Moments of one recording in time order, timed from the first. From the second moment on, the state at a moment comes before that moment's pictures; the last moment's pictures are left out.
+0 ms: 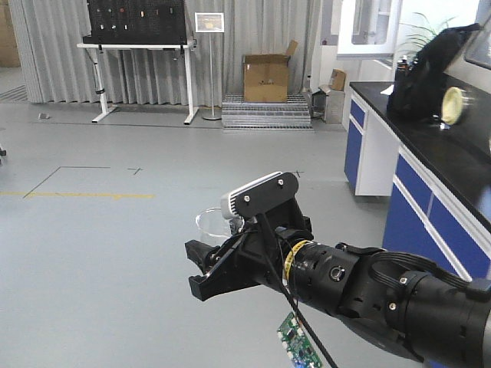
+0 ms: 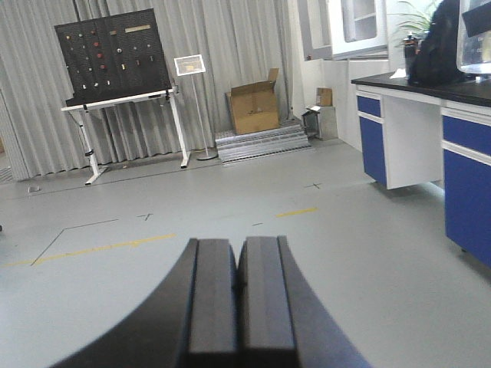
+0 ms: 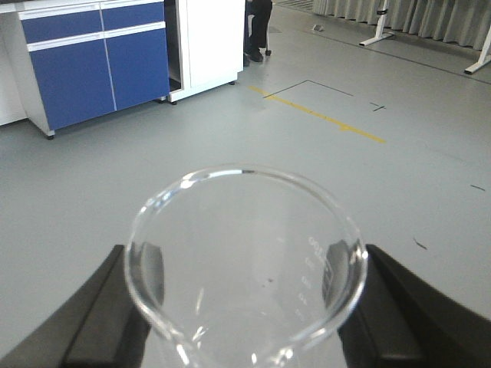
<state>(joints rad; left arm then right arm) -0.13 -0.01 0.03 0.05 0.00 0.09 0.61 1.65 -1.19 -0.64 -0.16 0.52</state>
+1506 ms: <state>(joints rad) -0.13 -0.01 0.03 0.05 0.00 0.09 0.61 1.65 -1.19 -0.64 -0.16 0.52</state>
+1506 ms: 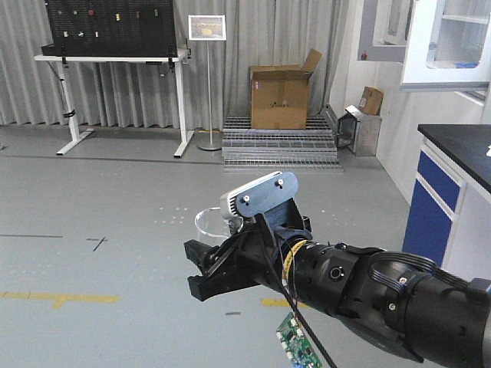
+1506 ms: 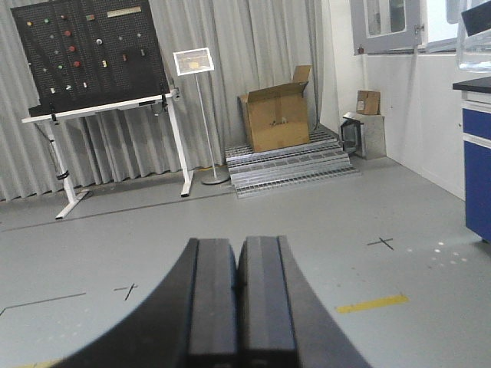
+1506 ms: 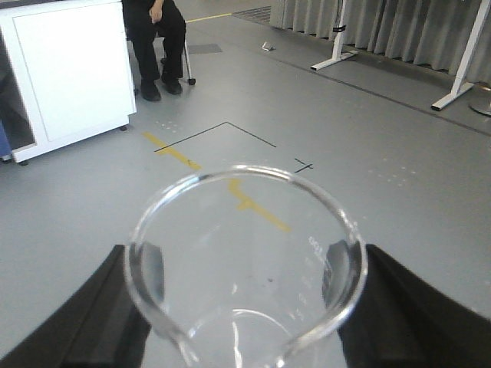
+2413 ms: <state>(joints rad) -0.13 -0.01 0.03 0.05 0.00 0.09 0.61 1.65 -1.19 -0.64 -0.15 0.52</state>
